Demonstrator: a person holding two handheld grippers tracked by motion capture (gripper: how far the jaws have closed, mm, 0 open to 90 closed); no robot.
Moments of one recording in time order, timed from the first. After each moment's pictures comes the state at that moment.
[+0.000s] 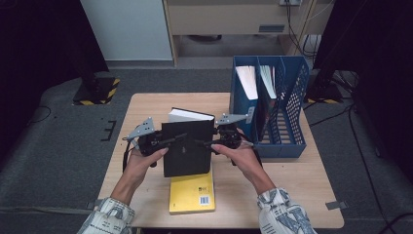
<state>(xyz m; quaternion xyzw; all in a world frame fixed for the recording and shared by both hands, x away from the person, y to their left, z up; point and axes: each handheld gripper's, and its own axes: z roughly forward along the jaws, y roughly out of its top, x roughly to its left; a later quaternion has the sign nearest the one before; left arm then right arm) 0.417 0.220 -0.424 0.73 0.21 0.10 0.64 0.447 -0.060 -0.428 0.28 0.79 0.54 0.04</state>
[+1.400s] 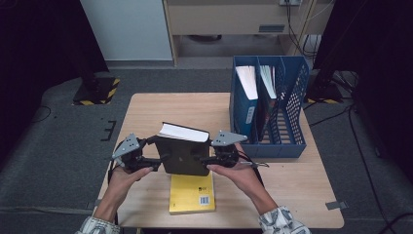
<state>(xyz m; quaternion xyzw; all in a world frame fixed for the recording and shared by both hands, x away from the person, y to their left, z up) 0.377 0.260 -0.449 0.73 0.28 0.18 0.60 0.387 -0.049 -0.428 0.23 0.79 0.55 0.12</state>
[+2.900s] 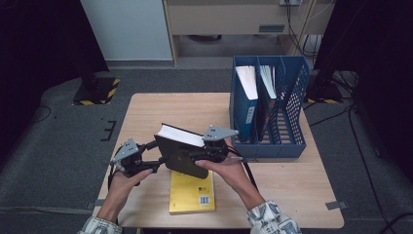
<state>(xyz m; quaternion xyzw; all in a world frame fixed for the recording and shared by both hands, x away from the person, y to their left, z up) 0.374 0.274 -0.472 0.72 0.32 0.17 0.58 0.397 -0.022 -0.418 0.21 0.77 0.59 0.09</state>
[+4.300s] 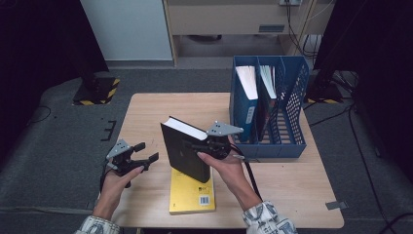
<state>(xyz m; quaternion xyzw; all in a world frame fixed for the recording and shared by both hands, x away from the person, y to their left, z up) 0.383 0.306 -0.491 0.72 0.40 0.18 0.54 0.400 -0.029 -0.409 0.26 0.74 0.61 0.10</state>
